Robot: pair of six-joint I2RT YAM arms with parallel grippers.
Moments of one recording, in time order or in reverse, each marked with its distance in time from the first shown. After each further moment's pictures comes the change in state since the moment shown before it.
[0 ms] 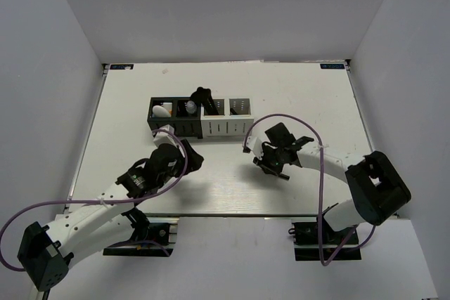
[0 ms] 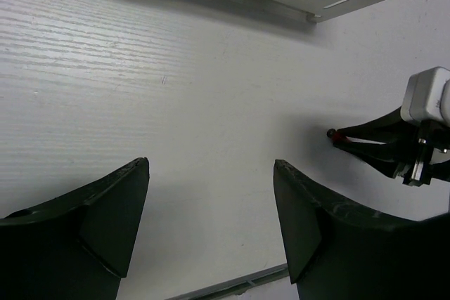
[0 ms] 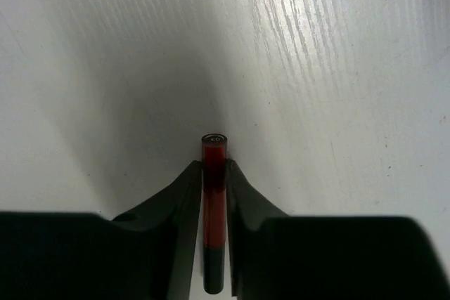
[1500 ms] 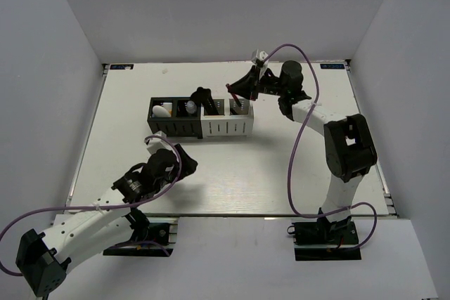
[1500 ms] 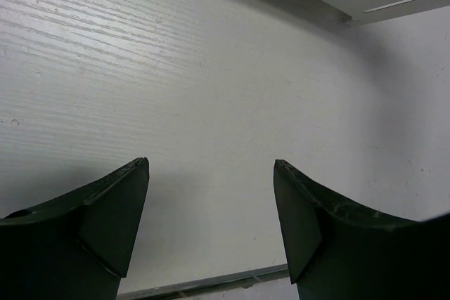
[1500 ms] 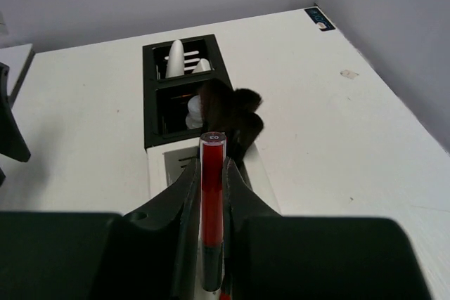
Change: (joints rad) left arm 0.000 -0.071 -0.036 -0.114 -0.047 -0.101; right arm -0.242 0.407 0.546 1.061 -0.748 0.685
